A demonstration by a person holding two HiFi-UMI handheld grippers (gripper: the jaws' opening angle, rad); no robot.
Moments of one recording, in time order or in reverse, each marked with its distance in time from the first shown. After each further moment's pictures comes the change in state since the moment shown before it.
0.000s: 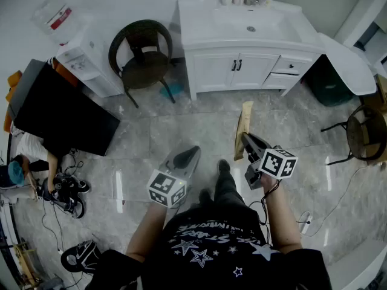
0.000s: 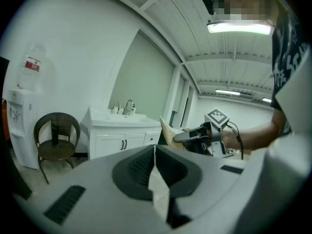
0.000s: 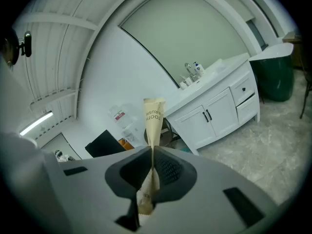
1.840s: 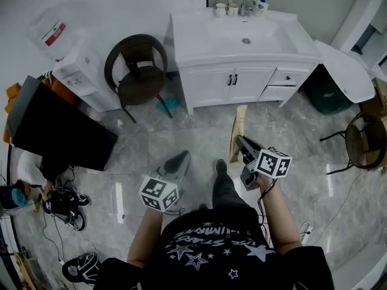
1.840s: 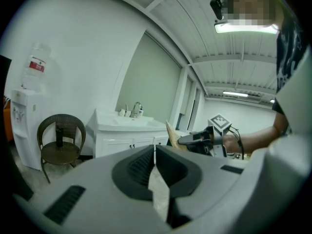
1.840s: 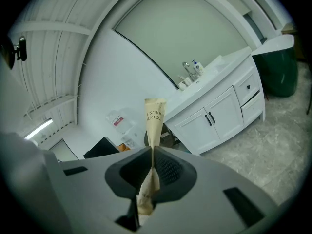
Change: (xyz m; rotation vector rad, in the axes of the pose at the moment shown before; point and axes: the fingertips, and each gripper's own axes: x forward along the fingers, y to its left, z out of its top) left arm 0.034 0.052 0.024 -0.036 -0.013 0.085; right arm 0.049 -0.031 0.044 0.049 -0.007 0.042
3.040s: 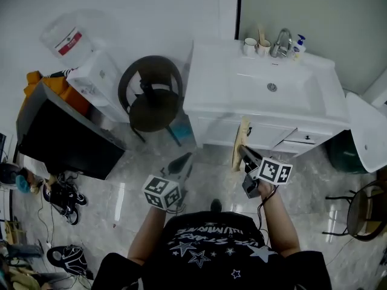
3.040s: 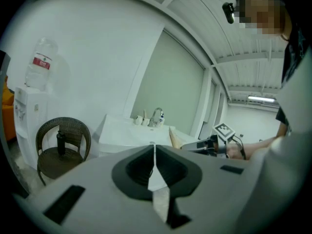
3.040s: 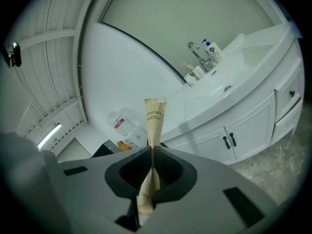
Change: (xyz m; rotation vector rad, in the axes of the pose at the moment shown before) left arm 0.210 0.128 0.106 -0.105 -0.055 0.198; right arm 0.188 -0.102 0.182 0.024 0.152 0.159
